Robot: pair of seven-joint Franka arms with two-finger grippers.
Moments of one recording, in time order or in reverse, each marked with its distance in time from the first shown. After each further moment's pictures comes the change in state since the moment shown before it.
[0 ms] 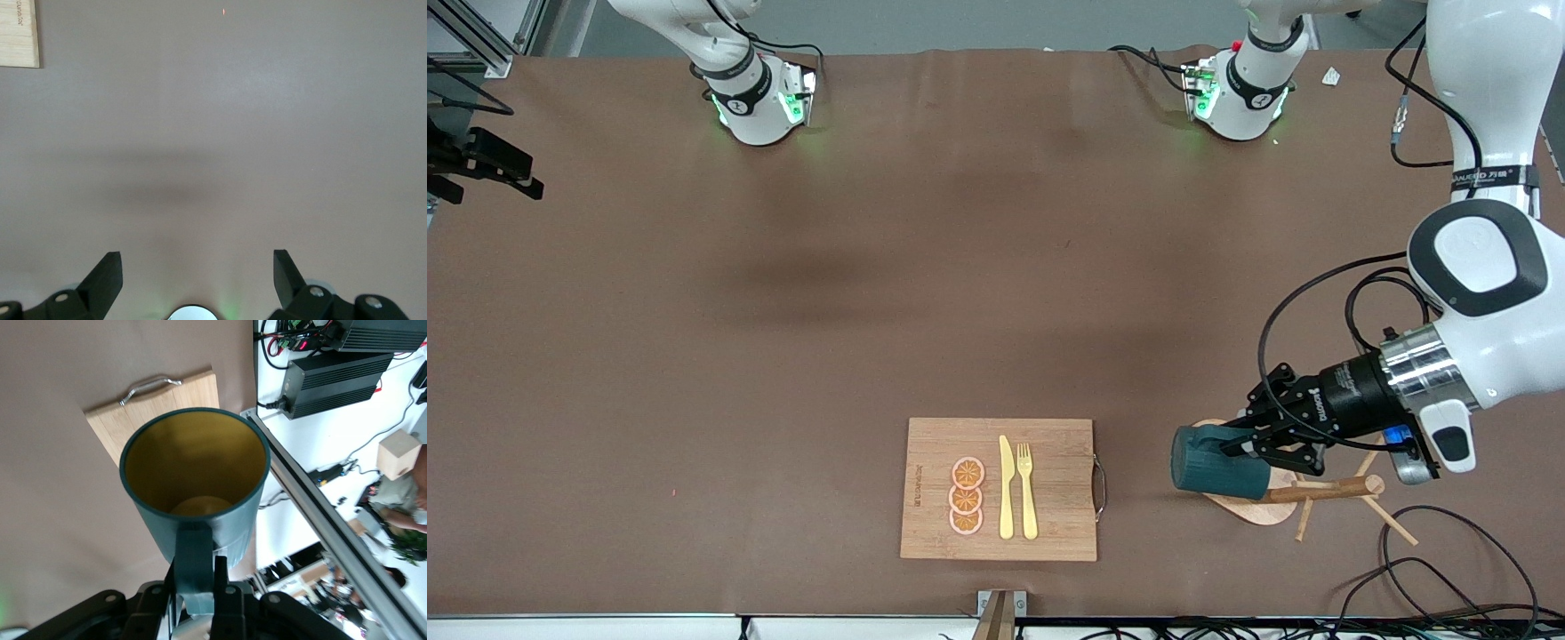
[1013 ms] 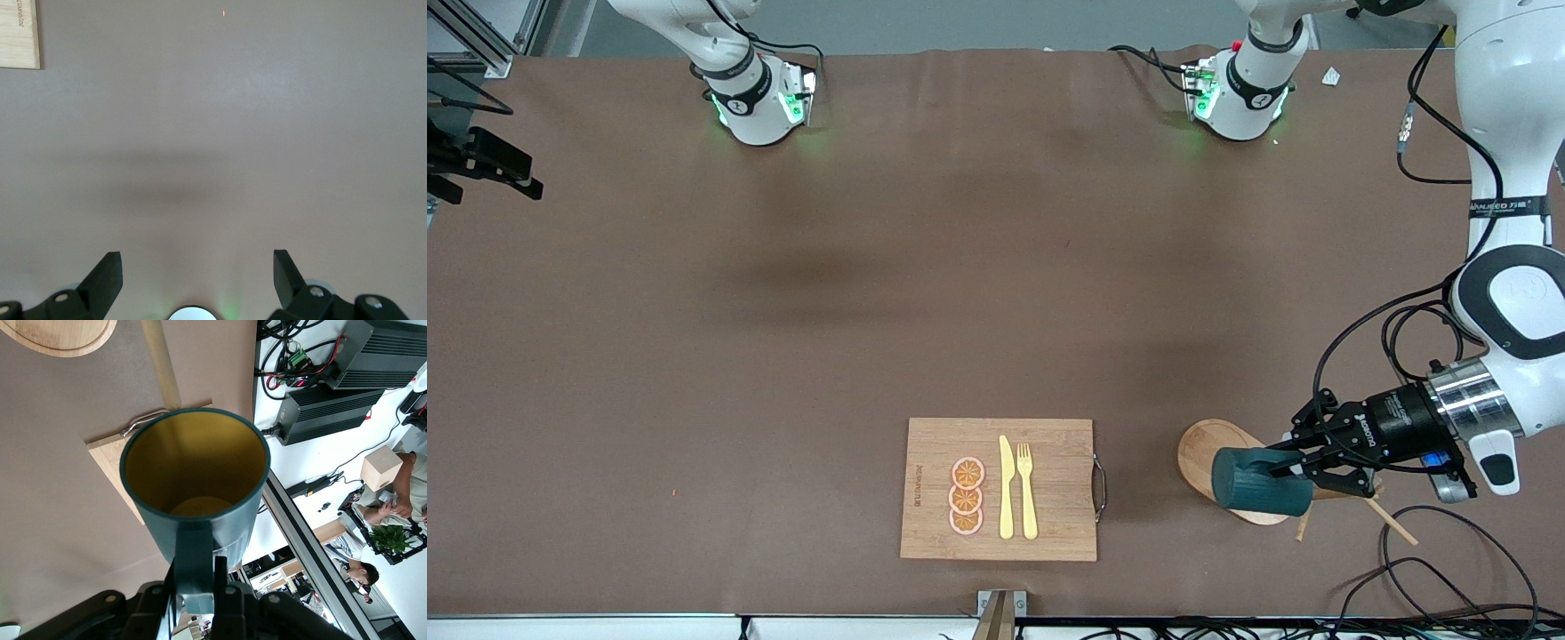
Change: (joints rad) left arm 0.096 0.071 0.000 -0.004 -0.071 -0.029 0.122; right arm 0.000 0.000 0.001 0.002 0.000 0.002 0.000
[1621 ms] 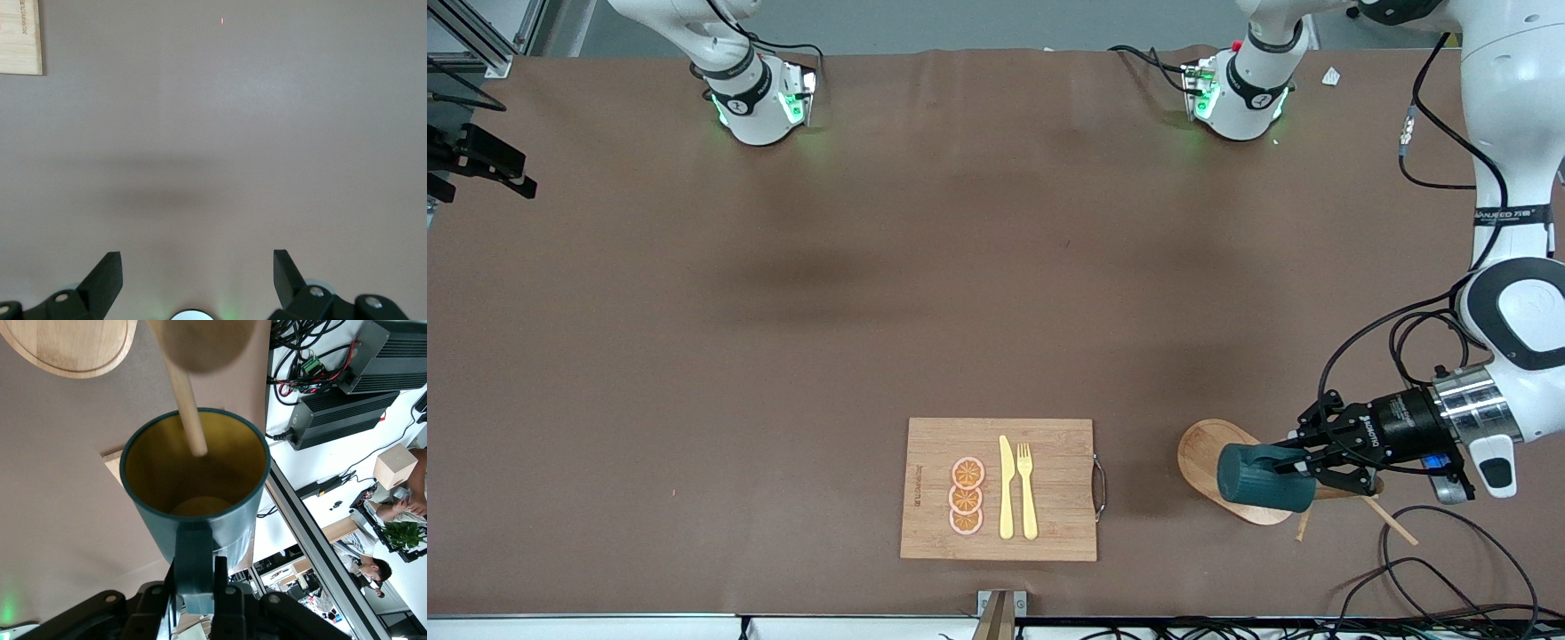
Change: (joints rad) left arm 0.042 0.026 0.000 -0.001 -0.008 -0.055 0.076; right arm 0.000 0.000 -0.002 0.021 0.000 0.000 0.000
